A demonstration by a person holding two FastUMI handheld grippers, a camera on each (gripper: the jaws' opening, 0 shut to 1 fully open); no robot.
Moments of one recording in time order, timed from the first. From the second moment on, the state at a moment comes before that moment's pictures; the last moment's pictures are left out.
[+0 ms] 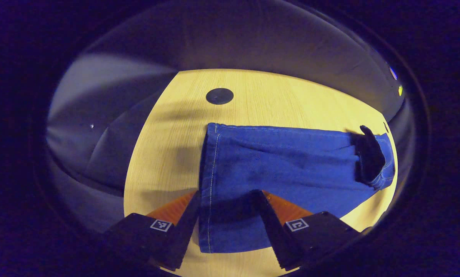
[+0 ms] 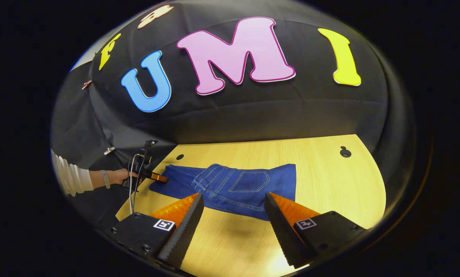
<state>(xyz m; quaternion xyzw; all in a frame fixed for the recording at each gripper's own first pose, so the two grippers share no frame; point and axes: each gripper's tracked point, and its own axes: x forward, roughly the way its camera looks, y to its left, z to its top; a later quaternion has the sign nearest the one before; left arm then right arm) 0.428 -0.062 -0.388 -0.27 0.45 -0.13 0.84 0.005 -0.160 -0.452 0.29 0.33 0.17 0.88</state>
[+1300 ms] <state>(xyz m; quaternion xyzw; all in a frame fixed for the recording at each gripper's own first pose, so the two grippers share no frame) 0.408 -0.183 -0.024 -0.37 0.27 -0.30 0.84 0.001 -0.250 -0.442 0.33 0.28 0.13 0.89</state>
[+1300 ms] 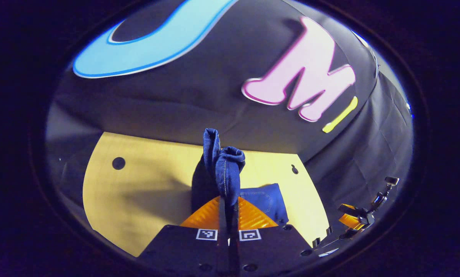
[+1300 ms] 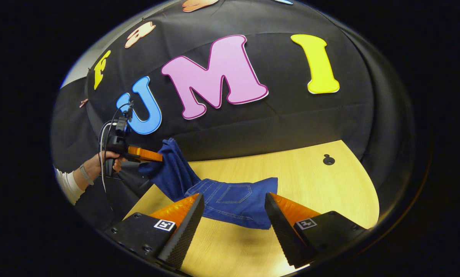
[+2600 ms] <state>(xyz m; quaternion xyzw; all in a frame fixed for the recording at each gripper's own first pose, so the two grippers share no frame) 0.367 -0.472 0.053 -0.30 0.21 -0.36 0.86 -0.022 -0.330 -0.501 0.30 0.28 0.16 0.90</state>
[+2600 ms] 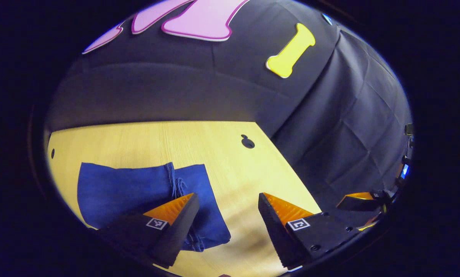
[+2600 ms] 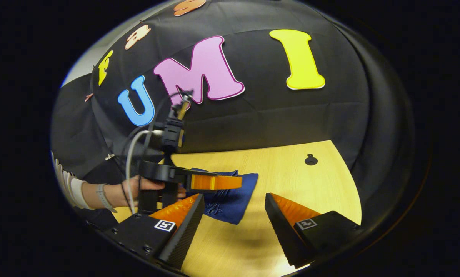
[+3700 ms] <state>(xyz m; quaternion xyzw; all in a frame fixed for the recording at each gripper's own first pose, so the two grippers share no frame) 0.005 -0.222 0.082 -0.31 0.00 -0.10 0.95 -0.187 -0.355 -0.247 0.18 0.10 0.03 0.98</state>
